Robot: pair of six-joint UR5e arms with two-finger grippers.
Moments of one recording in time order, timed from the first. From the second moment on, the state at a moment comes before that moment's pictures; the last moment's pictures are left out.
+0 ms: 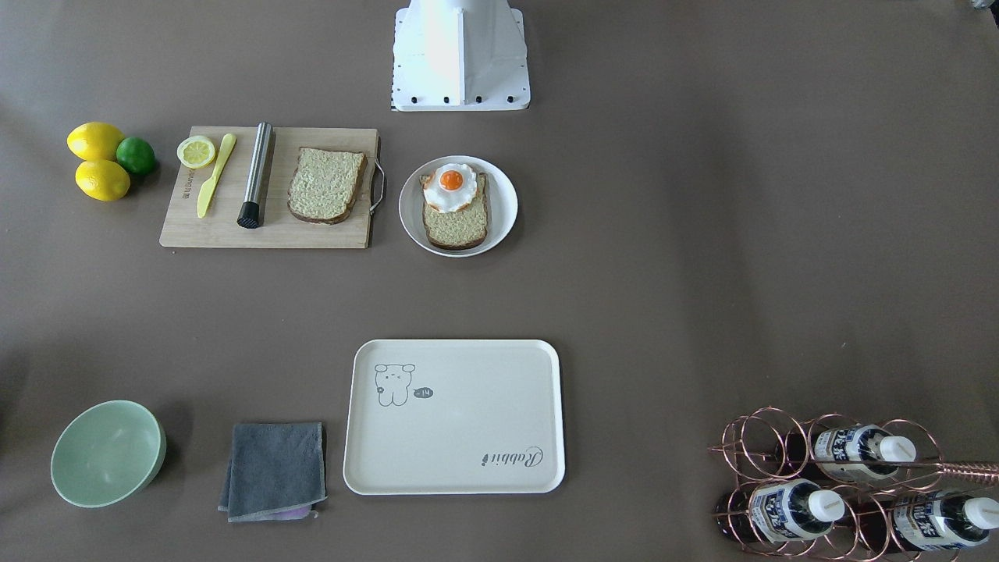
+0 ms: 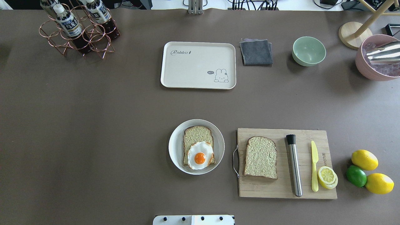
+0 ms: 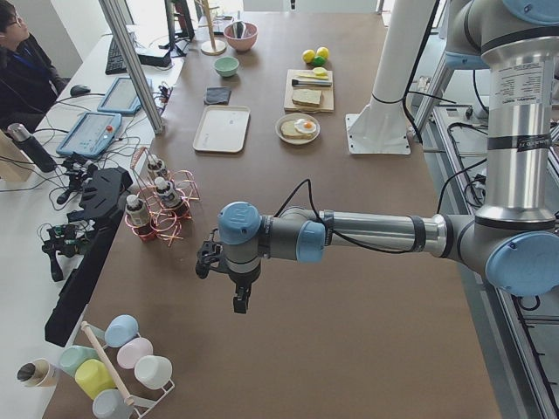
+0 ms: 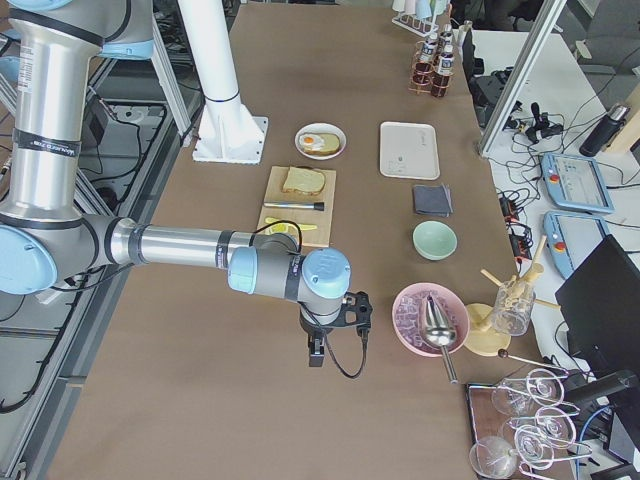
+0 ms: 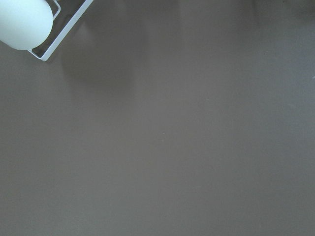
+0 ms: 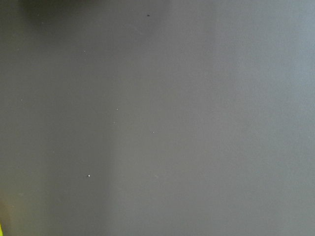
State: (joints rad) left arm -1.56 -1.51 -1.68 -1.62 -2.32 0.01; right arm 1.59 -1.77 1.74 -1.65 2.31 -0.15
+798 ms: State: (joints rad) left arm -1.56 -1.52 -1.69 -1.63 -2.32 0.01; right arm 1.59 -1.77 1.74 -1.65 2.31 -0.15
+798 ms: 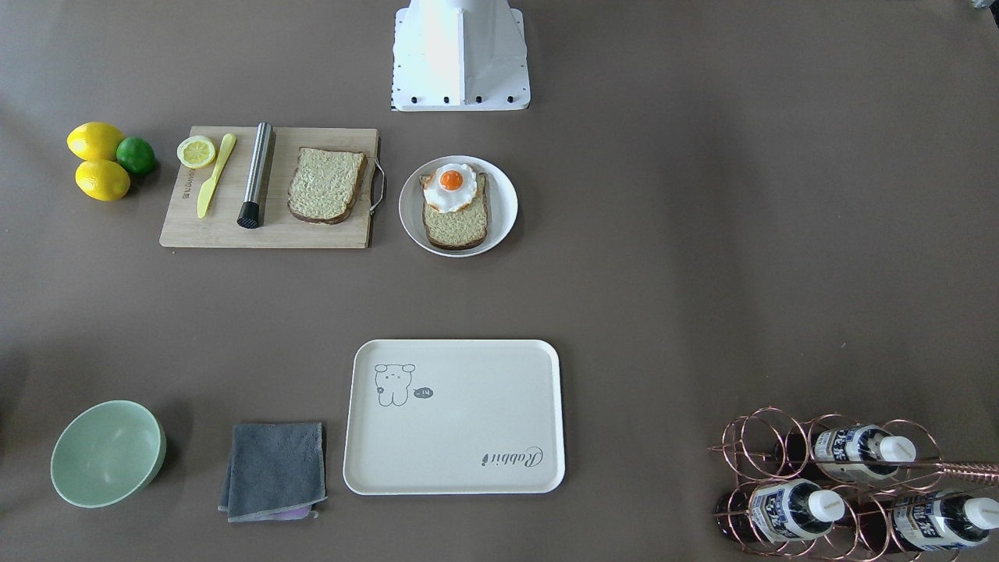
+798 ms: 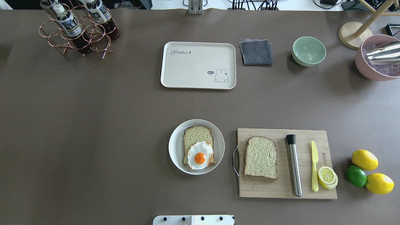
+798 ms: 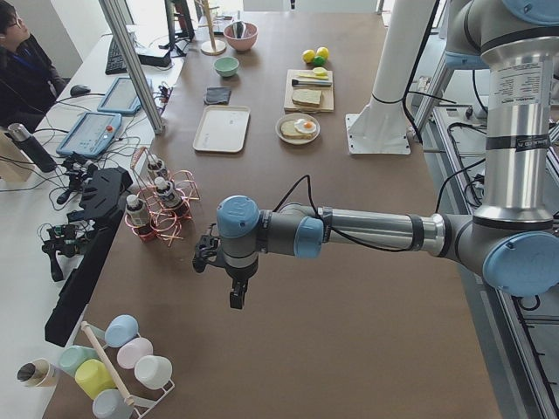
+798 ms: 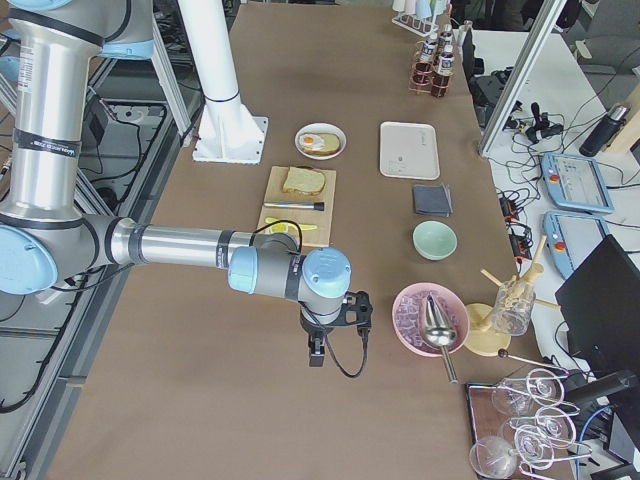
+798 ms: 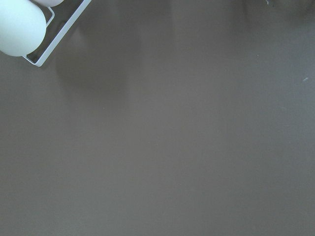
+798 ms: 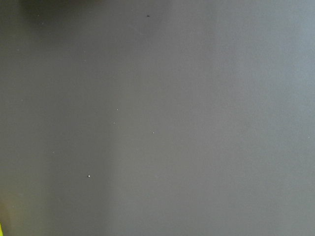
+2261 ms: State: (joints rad) left arm -1.56 -1.55 -1.66 -1.66 -2.48 0.00; right arm 1.59 -1.76 1.74 -1.65 2.32 -0.14
